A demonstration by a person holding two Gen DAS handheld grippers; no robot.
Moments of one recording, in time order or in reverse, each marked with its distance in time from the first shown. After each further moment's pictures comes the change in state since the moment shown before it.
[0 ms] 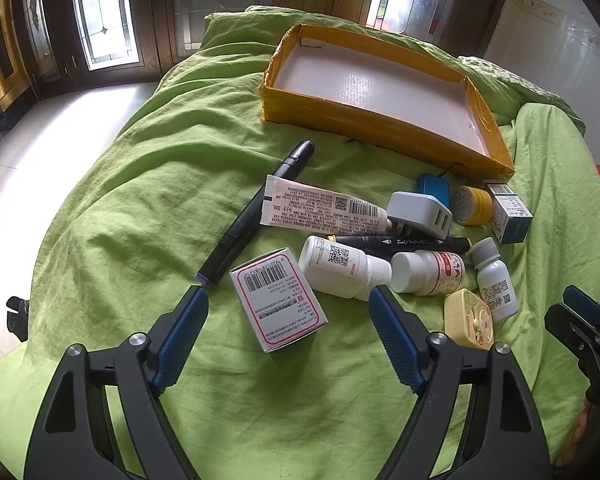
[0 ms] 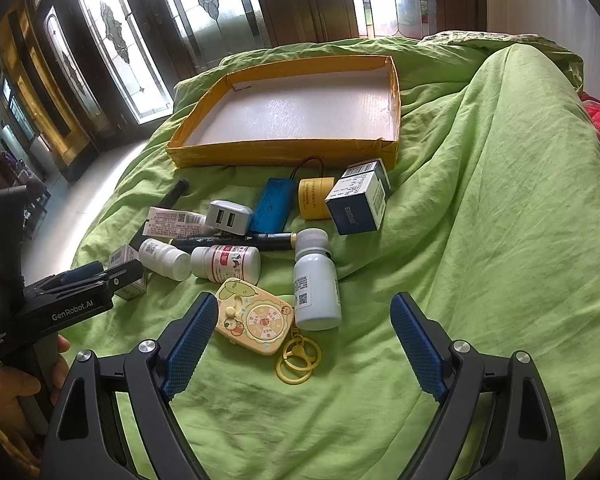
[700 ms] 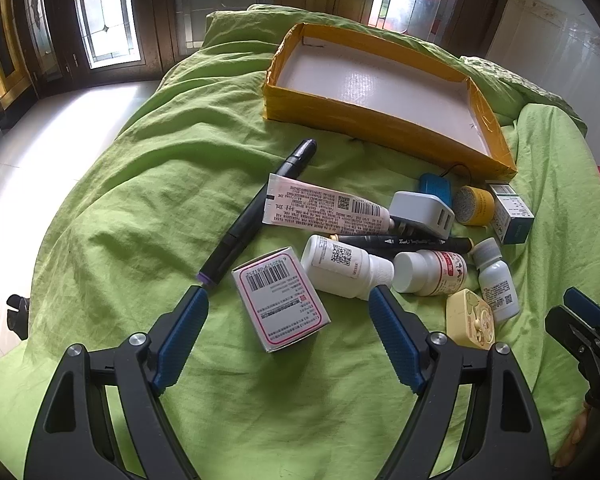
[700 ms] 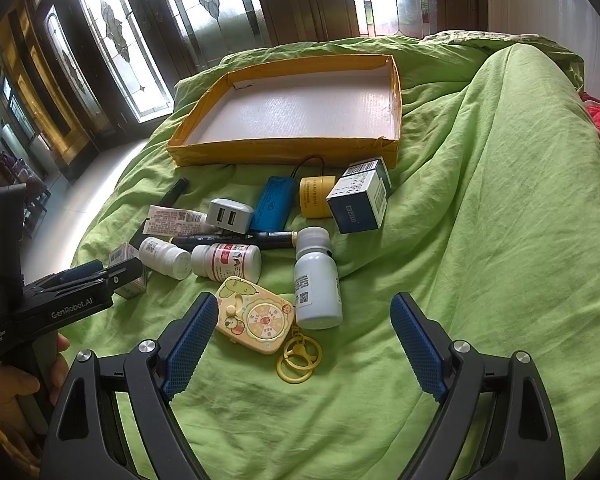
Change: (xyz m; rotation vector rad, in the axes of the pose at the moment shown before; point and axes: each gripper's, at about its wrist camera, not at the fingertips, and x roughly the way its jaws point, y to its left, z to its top) left arm 0.001 0.002 0.001 -0.006 0.005 0.003; right arm 0.000 0.000 -0.001 0.002 -0.001 0.000
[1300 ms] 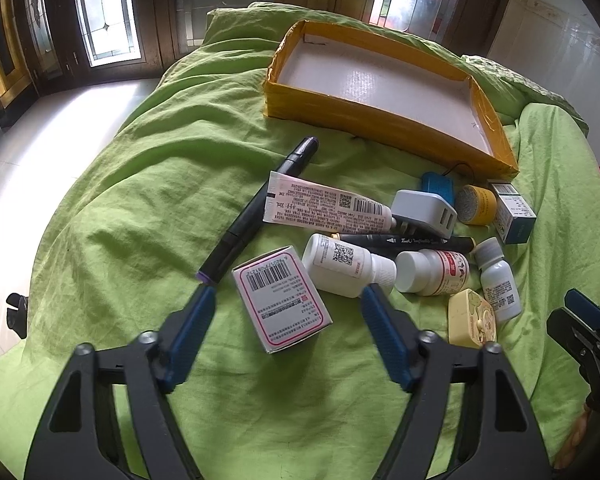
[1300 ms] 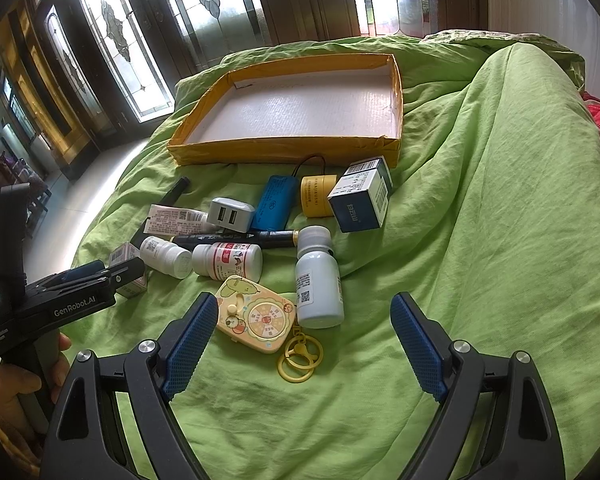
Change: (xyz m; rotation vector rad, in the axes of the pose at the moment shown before) left arm 0.005 0.000 0.000 -0.002 0.014 -0.006; right arm 0.000 0.000 0.000 0.000 0.002 0.000
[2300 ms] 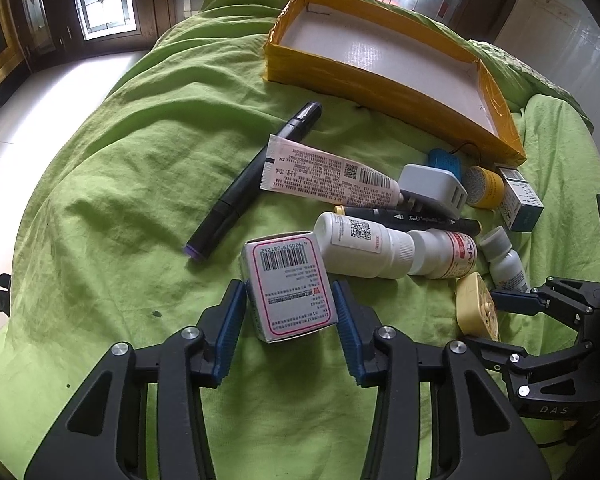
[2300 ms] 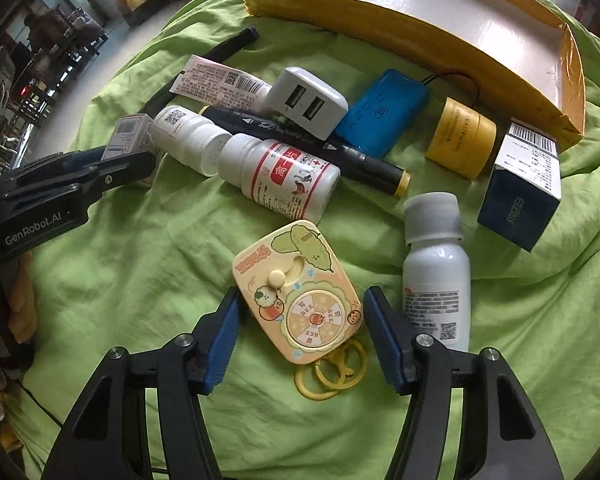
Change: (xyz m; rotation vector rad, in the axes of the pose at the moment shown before) left arm 0.014 0.003 -0.005 -0.033 0.092 -0.020; right arm 0.092 0.039 0.007 -0.391 0.460 0.146
